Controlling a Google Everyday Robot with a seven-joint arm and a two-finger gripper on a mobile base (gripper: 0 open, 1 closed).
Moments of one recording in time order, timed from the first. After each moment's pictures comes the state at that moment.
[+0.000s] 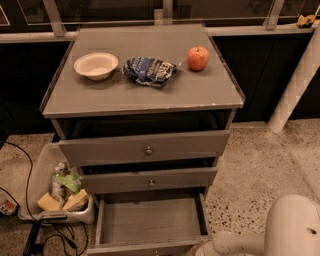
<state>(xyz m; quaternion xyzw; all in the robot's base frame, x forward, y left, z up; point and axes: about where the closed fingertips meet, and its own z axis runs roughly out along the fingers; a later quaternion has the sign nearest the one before) 0.383 -0.155 0.142 -0.54 0.80 0.19 0.18</state>
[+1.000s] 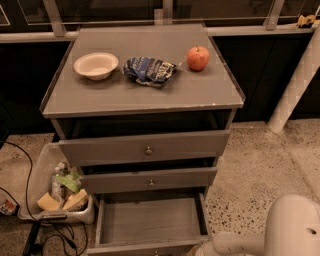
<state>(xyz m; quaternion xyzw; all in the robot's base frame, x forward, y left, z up) 0.384 -0.153 0.139 -0.54 0.80 0.19 0.18</state>
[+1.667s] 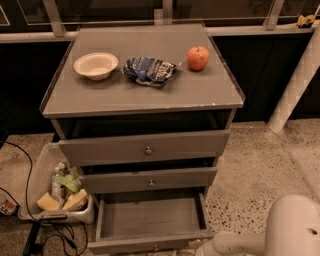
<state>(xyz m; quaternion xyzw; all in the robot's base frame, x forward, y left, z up) 0.394 -0.154 0.141 -0.54 0.80 0.18 0.19</state>
